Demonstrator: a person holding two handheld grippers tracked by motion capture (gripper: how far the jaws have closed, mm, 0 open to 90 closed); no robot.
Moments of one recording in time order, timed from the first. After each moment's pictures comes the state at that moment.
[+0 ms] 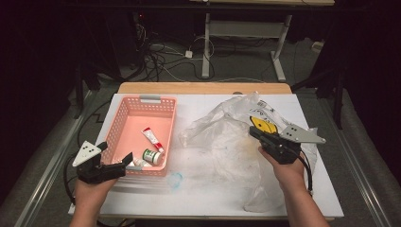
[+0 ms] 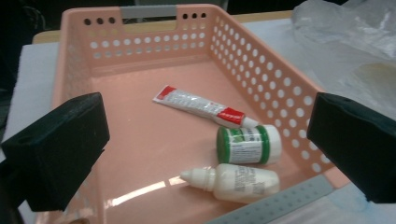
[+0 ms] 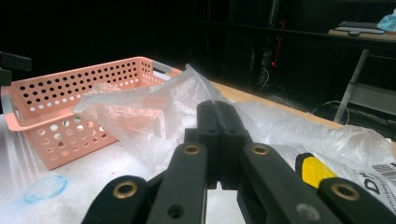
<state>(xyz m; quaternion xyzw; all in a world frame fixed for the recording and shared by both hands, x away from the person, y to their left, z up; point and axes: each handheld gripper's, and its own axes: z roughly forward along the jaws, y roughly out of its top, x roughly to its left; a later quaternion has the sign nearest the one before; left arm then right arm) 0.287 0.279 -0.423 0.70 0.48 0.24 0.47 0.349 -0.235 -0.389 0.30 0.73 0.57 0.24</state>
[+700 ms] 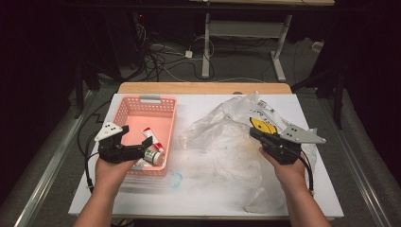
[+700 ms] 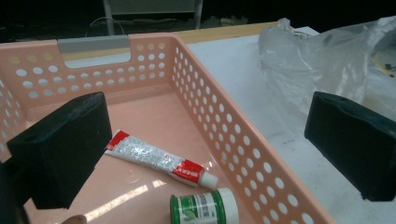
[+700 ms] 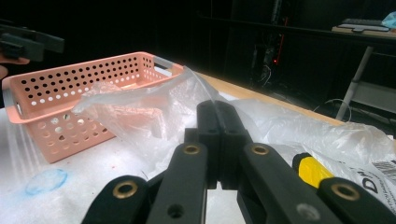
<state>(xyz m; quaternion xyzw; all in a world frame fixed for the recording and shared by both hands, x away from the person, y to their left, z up) 0.337 0.236 -0.395 0.71 0.47 0.20 0.48 0.349 -0.237 -0.391 0.29 0.73 0.57 0.24</state>
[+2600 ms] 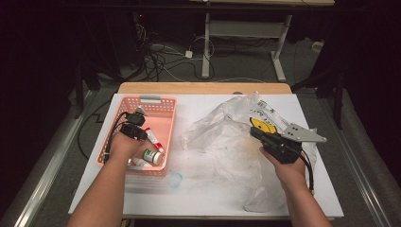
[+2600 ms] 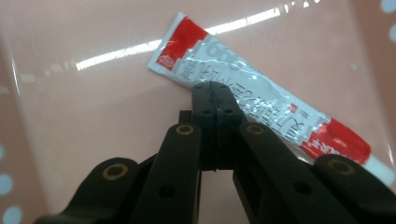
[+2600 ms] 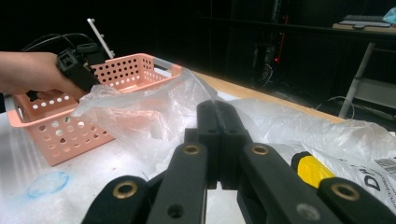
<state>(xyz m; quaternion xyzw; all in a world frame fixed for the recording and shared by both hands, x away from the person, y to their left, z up) 0.460 0.219 -0.450 0.80 0.58 0.07 0.15 0.352 -0.239 -0.392 0.30 0.73 0.57 0.23</state>
